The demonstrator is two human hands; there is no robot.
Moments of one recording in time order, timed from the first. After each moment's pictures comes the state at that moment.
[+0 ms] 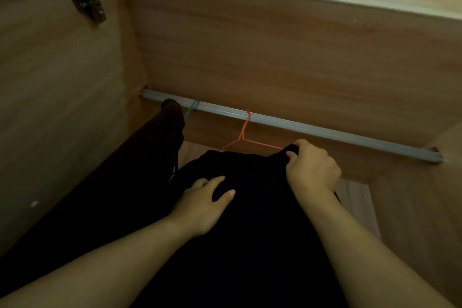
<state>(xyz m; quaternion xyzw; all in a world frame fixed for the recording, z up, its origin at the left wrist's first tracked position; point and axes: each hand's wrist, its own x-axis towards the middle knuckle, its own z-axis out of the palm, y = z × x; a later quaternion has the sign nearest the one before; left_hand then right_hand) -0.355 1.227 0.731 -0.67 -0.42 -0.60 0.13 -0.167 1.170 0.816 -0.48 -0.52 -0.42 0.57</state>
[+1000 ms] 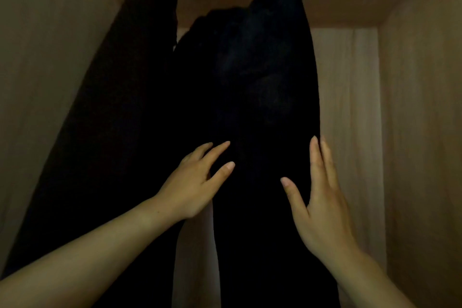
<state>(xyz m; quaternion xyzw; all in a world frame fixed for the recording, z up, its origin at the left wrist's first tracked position) -0.316 1.164 0.485 -0.72 -0.49 -0.46 0.16 -0.092 1.157 0.468 -0.35 -0.73 -0.18 0.56</state>
